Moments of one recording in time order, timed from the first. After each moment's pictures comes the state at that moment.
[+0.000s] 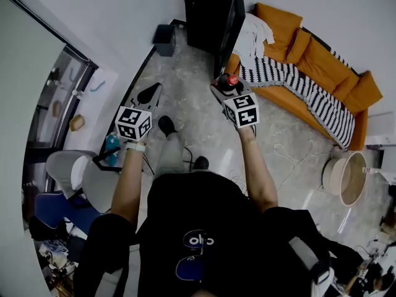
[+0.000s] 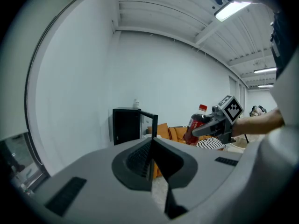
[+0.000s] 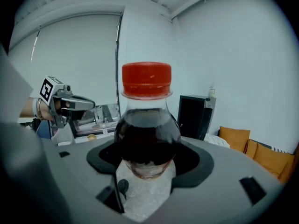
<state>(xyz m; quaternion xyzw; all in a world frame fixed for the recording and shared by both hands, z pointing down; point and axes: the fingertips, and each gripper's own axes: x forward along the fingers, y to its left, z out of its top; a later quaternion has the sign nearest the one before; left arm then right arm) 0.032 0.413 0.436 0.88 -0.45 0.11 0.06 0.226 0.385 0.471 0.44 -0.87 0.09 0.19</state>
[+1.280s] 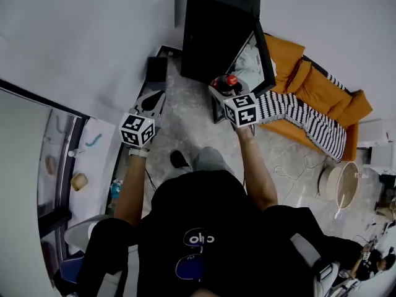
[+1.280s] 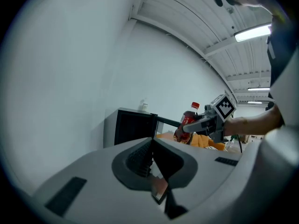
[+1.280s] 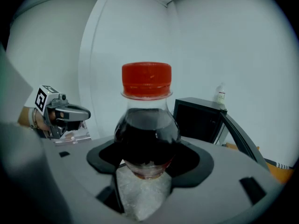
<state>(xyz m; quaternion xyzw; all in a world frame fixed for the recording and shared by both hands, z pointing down) -0.077 0.043 0.450 0.92 -0.37 0.06 0.10 0.108 0.018 0.451 0.50 -0.84 0.11 0.21</state>
